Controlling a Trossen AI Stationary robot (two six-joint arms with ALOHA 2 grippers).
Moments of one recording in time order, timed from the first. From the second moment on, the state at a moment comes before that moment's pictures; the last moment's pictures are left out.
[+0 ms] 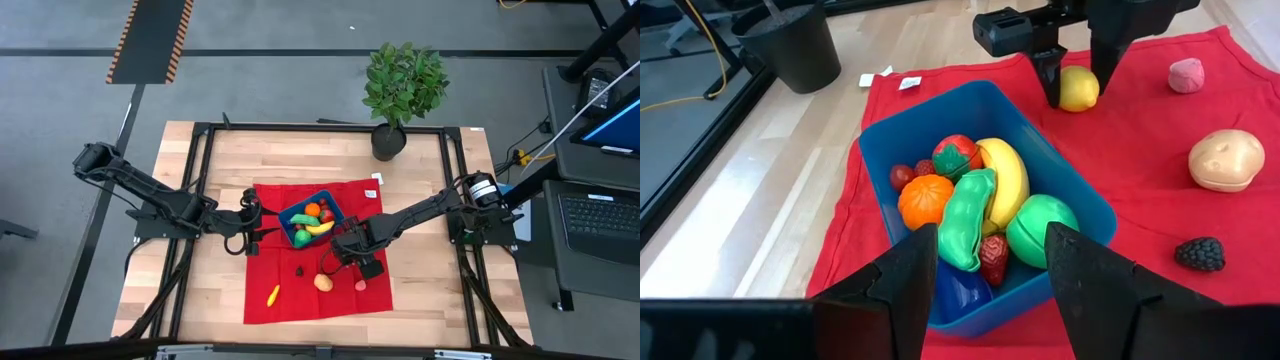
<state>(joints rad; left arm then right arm) -0.37 1.02 0.48 -0.04 -0.54 -0.12 0.27 1.93 1.25 -0.71 0.05 -0.16</state>
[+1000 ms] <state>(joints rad) -0.37 1.02 0.48 -0.05 -0.54 -0.12 0.24 1.87 1.31 -0.79 0.10 -0.03</state>
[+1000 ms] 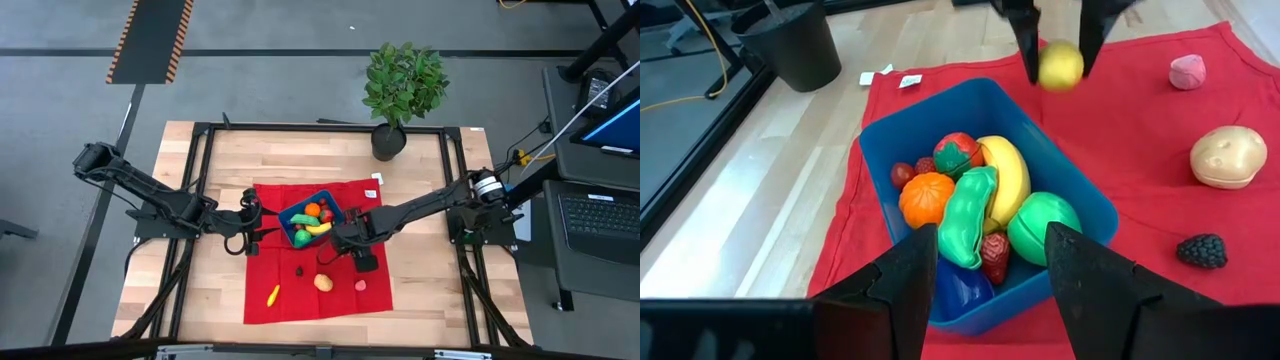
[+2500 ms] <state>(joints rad) -0.37 1.02 0.48 -0.05 -0.54 -0.13 0.15 0.99 0.27 0.66 0.11 -0.05</state>
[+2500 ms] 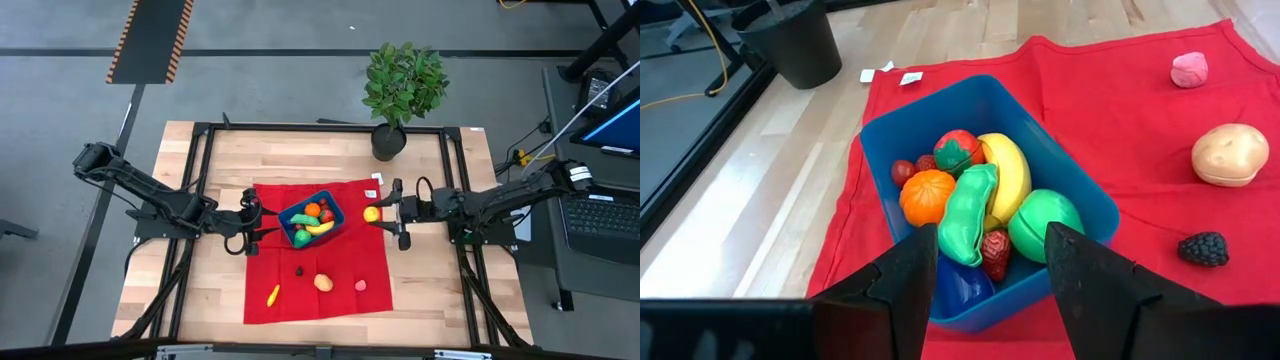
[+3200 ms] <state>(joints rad) -0.31 1.02 0.48 -0.01 -0.54 -0.13 0.15 0.99 0.28 0.66 0.23 -0.08</state>
